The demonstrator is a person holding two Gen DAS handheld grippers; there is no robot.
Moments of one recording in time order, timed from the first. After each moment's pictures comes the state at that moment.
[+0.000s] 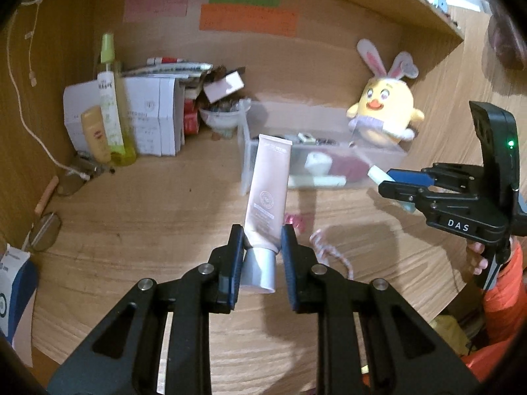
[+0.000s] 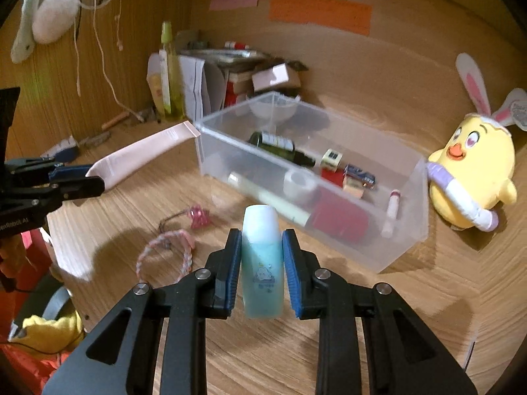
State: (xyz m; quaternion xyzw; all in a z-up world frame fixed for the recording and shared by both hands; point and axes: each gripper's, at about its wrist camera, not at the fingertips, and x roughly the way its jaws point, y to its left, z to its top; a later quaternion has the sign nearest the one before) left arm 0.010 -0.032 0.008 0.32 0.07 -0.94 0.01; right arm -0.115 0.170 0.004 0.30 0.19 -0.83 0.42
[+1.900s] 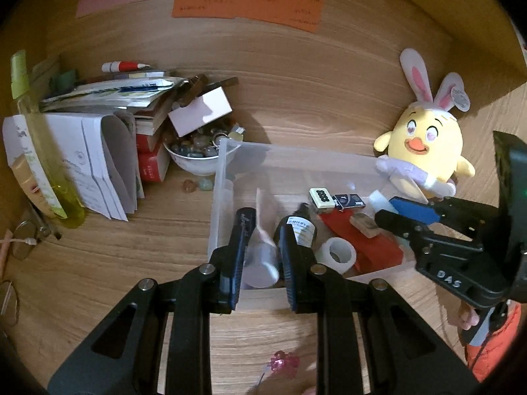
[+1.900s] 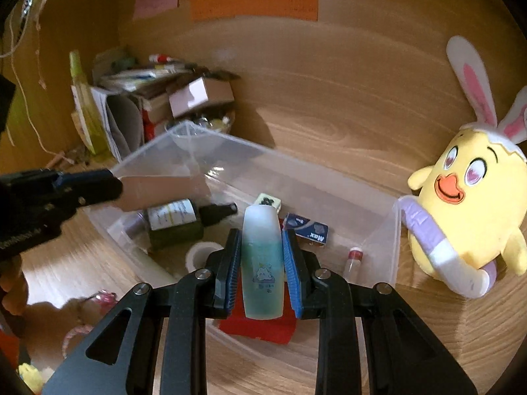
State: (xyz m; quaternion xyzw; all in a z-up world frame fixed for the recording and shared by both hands) left arm -0.159 -0.033 0.015 0.35 0.10 -0.93 0.02; right arm -0.238 0.132 0.005 0.33 0.18 -0.86 0.36
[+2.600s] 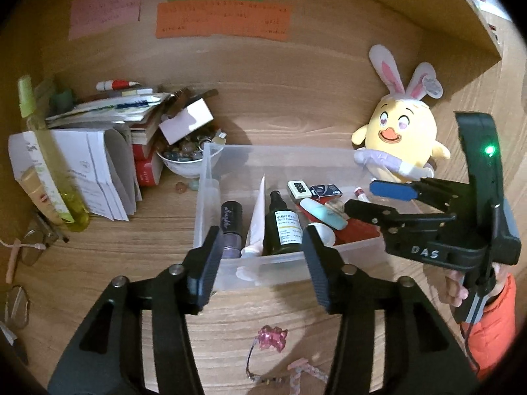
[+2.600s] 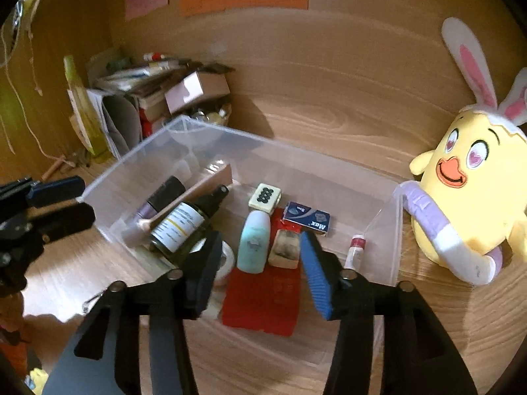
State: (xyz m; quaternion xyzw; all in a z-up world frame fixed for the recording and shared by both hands) left arm -0.125 -0.016 0.032 0.33 0.06 -0.94 0.00; right arm -0.240 0.141 0.009 0.35 0.15 -0.85 0.36
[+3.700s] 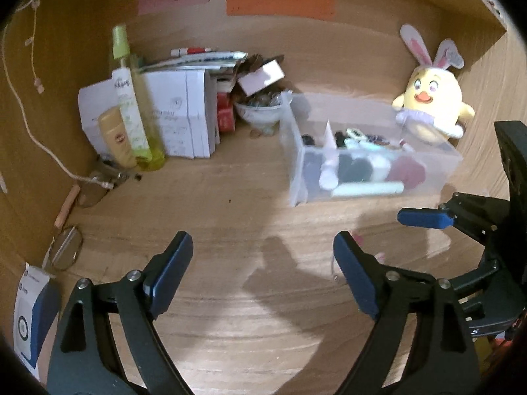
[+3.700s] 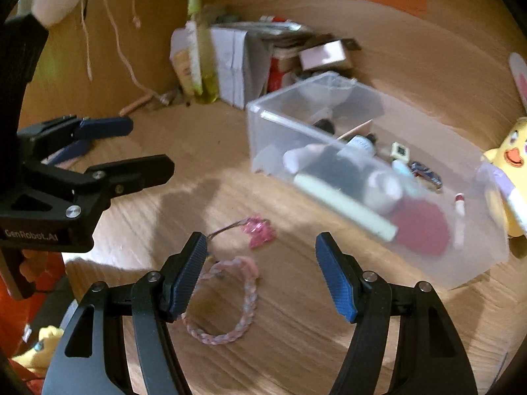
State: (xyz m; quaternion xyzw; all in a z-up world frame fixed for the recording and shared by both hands) left arm -0.034 -0.054 -0.005 0.36 0.03 -0.93 0.09; right arm -0.103 0.100 -0.036 0.35 0.21 -0.79 0.46
